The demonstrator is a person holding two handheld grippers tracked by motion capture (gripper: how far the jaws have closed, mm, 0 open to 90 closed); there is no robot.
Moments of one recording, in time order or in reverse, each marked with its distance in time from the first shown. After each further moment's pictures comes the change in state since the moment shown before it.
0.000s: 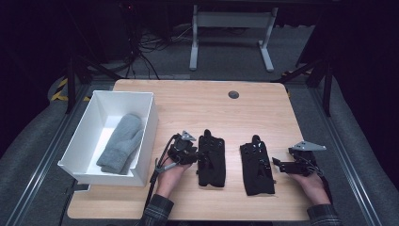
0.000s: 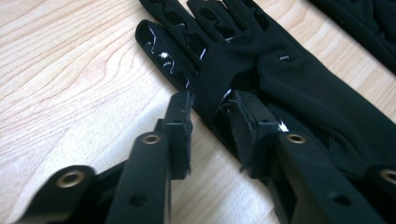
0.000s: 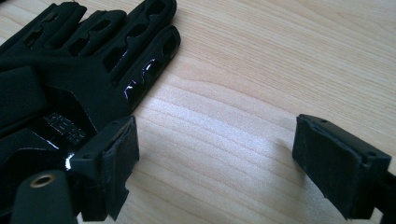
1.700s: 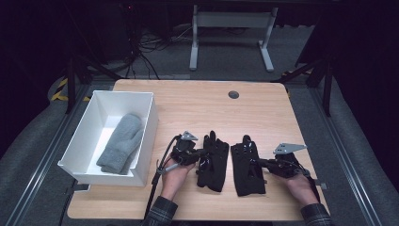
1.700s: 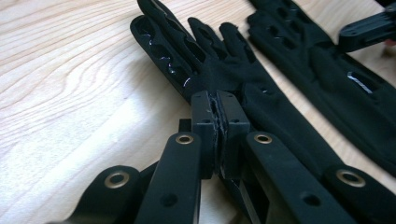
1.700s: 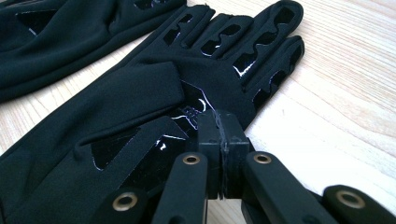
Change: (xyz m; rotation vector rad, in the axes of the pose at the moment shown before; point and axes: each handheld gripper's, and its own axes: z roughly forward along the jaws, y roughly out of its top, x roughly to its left) left arm -0.014 0.002 -0.006 -0.066 -0.102 -0.058; right arm 0.054 0.022 0.007 0.037 0.299 -0.122
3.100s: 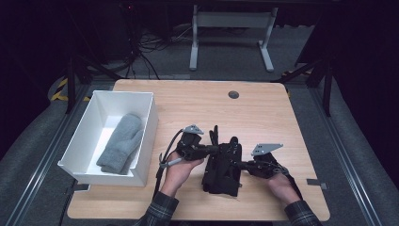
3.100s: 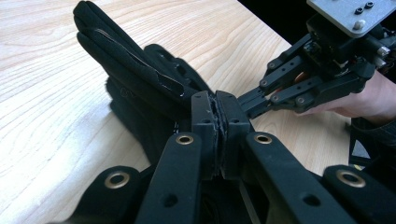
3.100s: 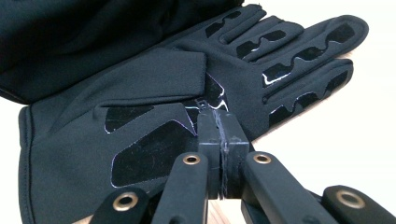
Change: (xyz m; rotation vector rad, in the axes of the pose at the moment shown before) left arm -0.018 0.031 -0.013 -0.045 -0.212 0.031; right arm 0.042 0.029 0.039 0.018 0.126 -0.072
